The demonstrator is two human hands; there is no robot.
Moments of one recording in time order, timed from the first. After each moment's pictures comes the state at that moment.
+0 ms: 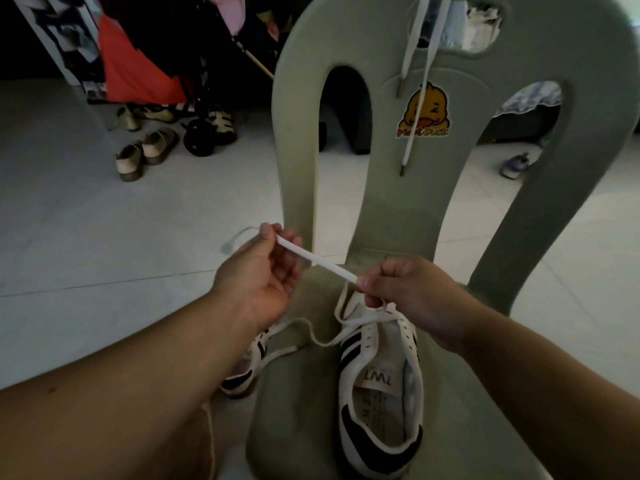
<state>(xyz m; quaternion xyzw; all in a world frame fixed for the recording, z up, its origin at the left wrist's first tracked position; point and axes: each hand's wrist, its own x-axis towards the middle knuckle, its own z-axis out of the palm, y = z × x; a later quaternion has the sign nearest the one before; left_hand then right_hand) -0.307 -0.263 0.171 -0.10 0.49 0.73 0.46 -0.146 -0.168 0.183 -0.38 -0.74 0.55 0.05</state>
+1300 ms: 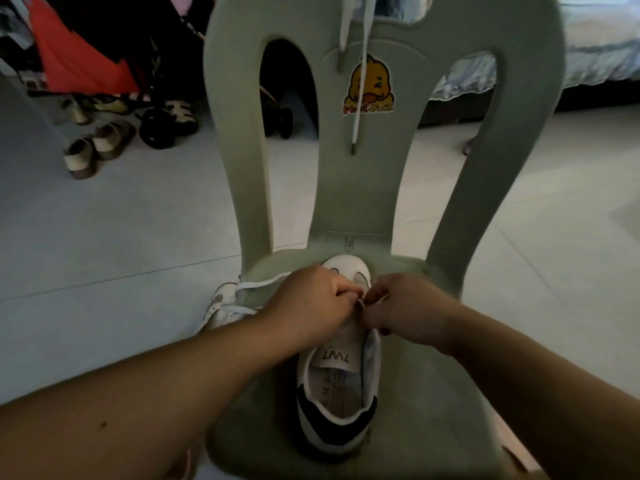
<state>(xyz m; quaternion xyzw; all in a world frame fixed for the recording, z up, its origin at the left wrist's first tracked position) -0.228 -0.238 0.147 0.57 0.75 0.22 0.25 -0.098 -0.163 0.168 -0.46 -0.78 0.41 -0.09</state>
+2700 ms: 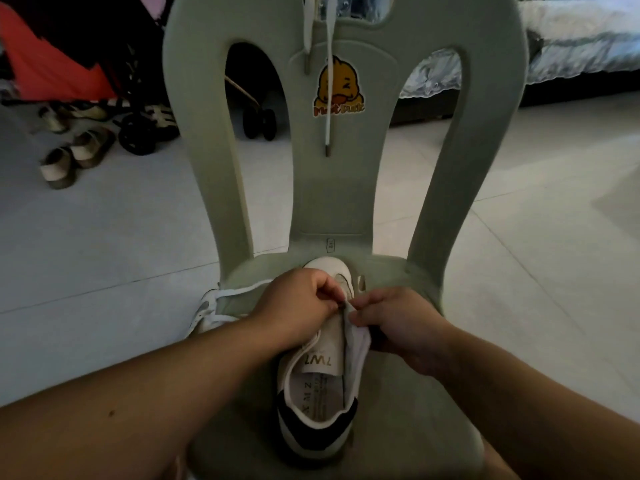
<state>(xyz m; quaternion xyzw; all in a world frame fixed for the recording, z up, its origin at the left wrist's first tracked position) -0.223 -0.225 0.132 0.49 0.76 0.25 0.34 -0.081 -0.162 0.137 -0.53 -0.52 0.67 0.07</state>
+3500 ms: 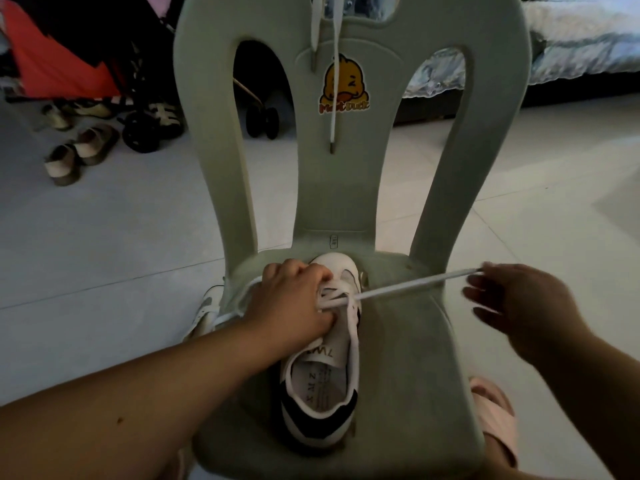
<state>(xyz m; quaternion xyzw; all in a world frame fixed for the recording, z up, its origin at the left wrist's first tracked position) -0.230 -0.241 0.121 0.55 0.80 0.13 0.19 -0.004 -0.130 0.170 -0.63 -0.41 0.58 0.31</state>
